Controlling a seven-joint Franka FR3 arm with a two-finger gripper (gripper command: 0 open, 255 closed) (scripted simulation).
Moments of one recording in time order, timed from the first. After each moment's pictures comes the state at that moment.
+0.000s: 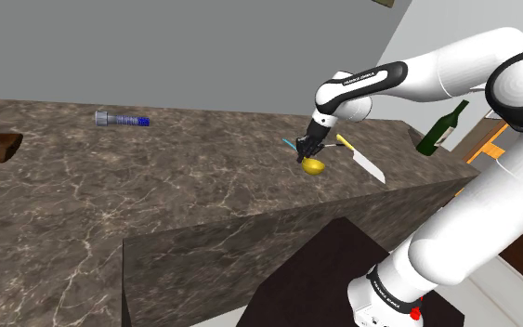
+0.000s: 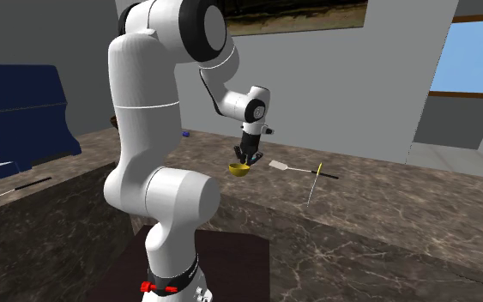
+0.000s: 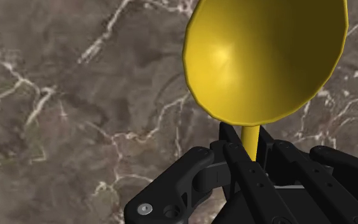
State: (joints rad) arm -0.13 0.00 -0.21 -2.32 0.20 2.24 -0.11
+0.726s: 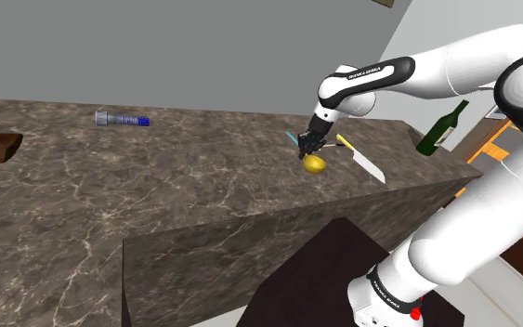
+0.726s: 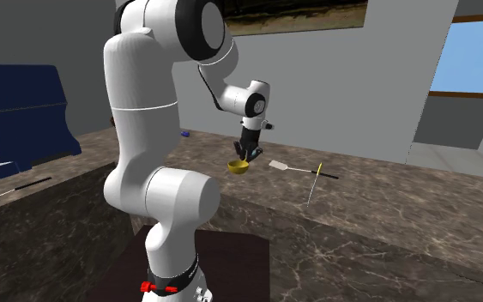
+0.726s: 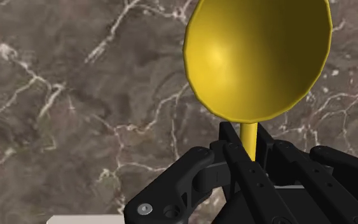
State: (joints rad) arm -0.13 -0.03 -0.21 -2.30 0.19 2.19 -0.10
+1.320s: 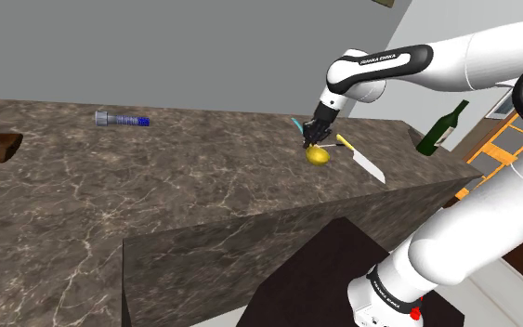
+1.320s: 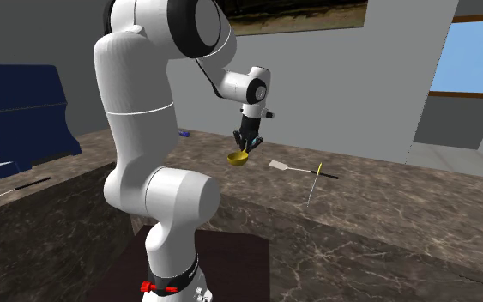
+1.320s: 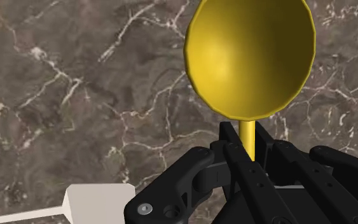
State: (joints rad) arm -0.14 -0.10 -0.21 -2.25 0.16 2.07 -0.06
